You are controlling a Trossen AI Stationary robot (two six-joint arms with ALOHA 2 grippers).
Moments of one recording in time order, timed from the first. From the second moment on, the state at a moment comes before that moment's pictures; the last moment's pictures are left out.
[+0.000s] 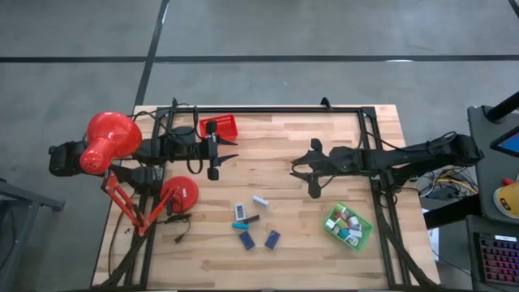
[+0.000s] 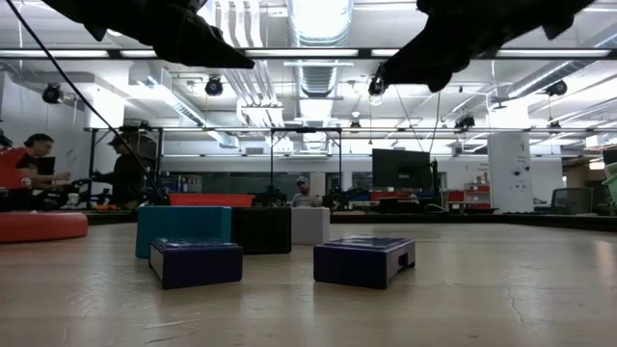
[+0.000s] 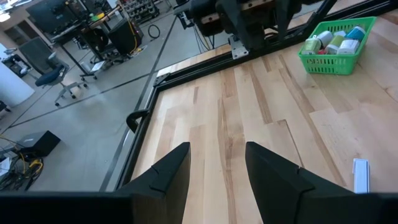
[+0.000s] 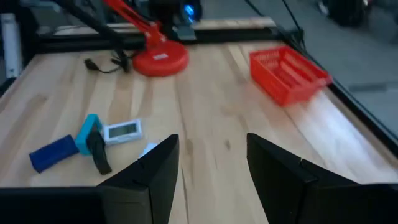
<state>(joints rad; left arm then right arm) 0.17 1.02 0.66 0.04 -0.01 0.44 0.04 1.12 0.64 0.09 0.16 0.09</state>
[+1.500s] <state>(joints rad) 0.17 1.02 0.66 0.04 -0.01 0.44 -0.10 1.29 0.45 0.56 0.08 0.22</state>
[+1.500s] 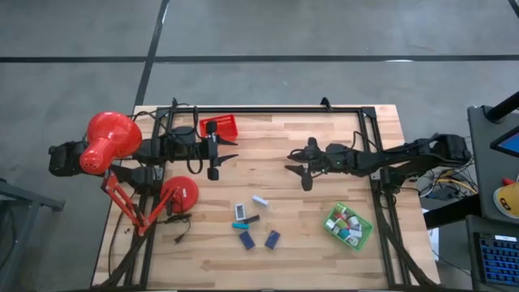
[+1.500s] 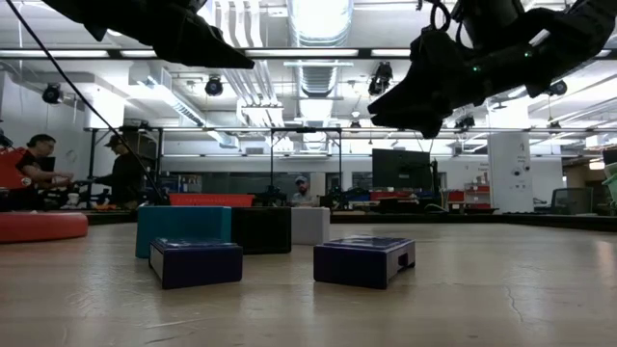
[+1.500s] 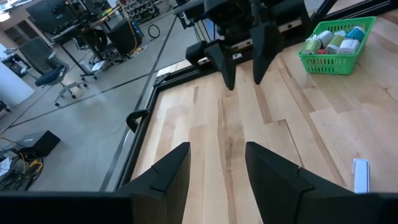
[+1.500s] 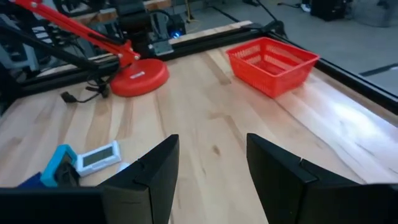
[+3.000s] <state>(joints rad) 0.17 1.02 0.66 0.02 -0.01 0.44 -0.50 1.18 0.27 0.87 -0.52 -0.06</state>
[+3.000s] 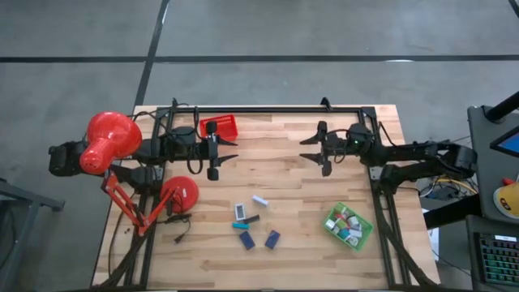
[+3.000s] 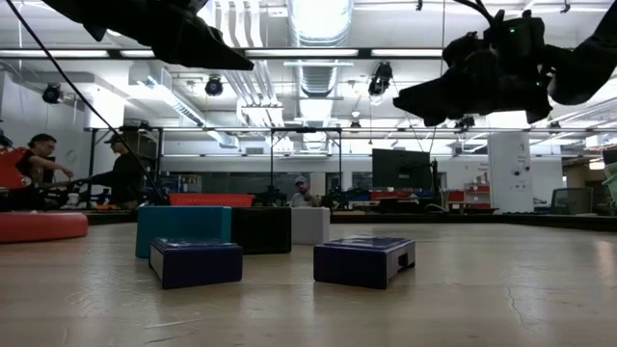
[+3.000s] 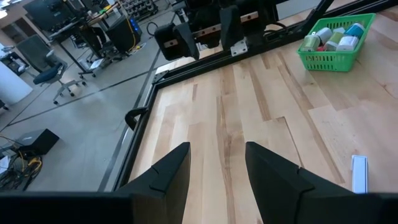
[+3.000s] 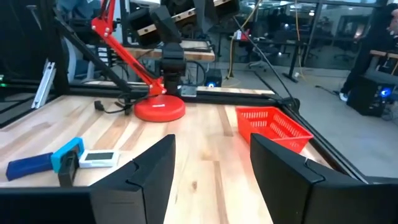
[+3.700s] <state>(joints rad) 0.17 1.02 0.66 0.02 -0.01 0.44 -0.50 1.18 0.34 0.87 -0.52 -0.06</state>
